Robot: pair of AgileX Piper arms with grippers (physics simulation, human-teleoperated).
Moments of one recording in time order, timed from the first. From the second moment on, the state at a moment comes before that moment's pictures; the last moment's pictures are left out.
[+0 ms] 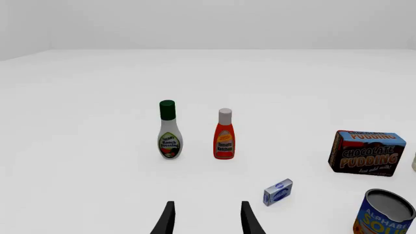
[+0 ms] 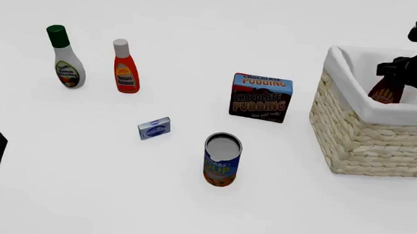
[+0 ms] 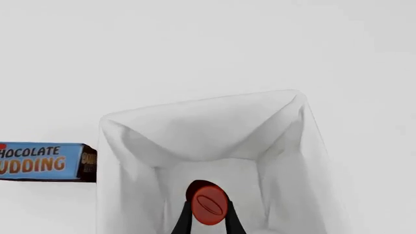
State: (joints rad) left arm 0.00 0.00 0.00 0.00 0.00; right arm -0.18 1.56 -1.17 0.40 -0.09
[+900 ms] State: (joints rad) left arm 0.00 0.00 0.00 0.00 0.00; right arm -0.19 1.59 -1.18 0.39 -0.09
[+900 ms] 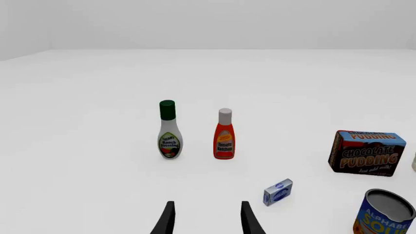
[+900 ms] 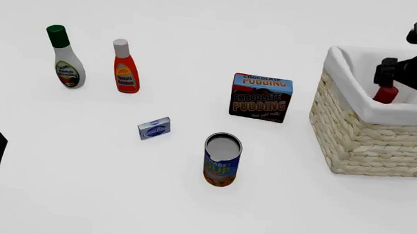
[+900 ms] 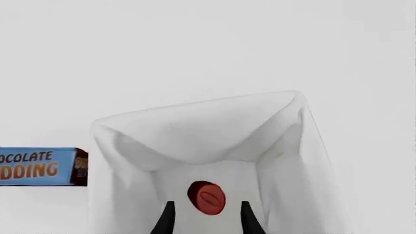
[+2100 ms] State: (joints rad) left arm 0.00 0.00 0.00 0.00 0.00; right arm -0.15 1.35 -1.32 0.65 -0.17
